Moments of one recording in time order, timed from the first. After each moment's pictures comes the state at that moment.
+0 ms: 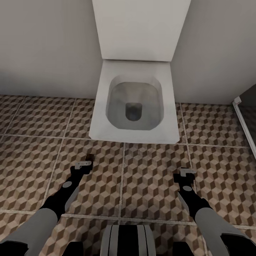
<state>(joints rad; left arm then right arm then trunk) -0.75 0.10 -0.16 -0.57 0.17 -0.19 0.05 -0.79 -0.05 -0.08 -0.38 0.18 -0.14 -0.27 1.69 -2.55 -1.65</state>
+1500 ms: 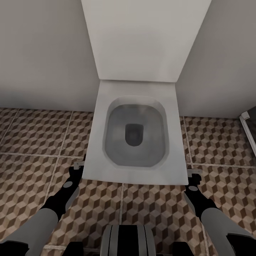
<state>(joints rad) -0.75 0.10 -0.16 -0.57 0.17 -0.19 0.13 -0.79 -0.10 -0.09 -0.38 0.18 -0.11 -0.26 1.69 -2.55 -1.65</state>
